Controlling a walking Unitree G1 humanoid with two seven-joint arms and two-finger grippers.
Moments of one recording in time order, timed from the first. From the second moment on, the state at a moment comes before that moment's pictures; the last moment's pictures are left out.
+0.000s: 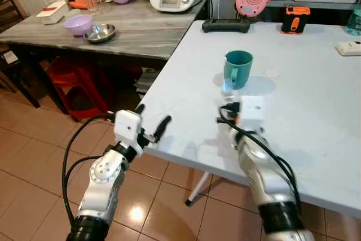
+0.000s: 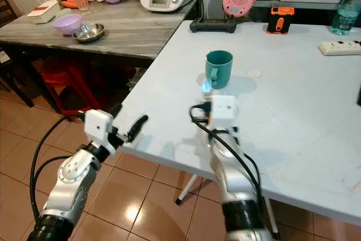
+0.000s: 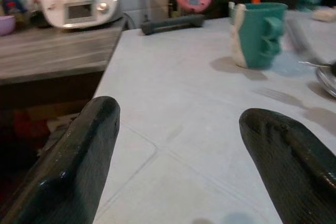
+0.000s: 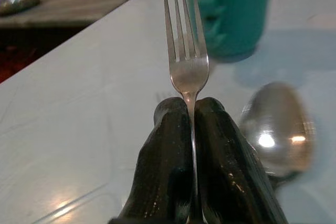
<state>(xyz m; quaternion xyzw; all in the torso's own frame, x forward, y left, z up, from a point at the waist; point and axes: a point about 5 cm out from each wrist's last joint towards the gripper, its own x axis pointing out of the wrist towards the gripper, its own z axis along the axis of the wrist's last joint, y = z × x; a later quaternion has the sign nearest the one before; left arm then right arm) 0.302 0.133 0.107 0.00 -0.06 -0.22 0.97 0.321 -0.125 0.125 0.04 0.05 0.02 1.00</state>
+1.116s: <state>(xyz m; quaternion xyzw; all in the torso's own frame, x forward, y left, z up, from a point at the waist) 0.312 0.133 0.102 -0.04 -0.04 -0.19 0.98 0.310 -0.127 0.127 0.03 0.04 0.00 1.00</state>
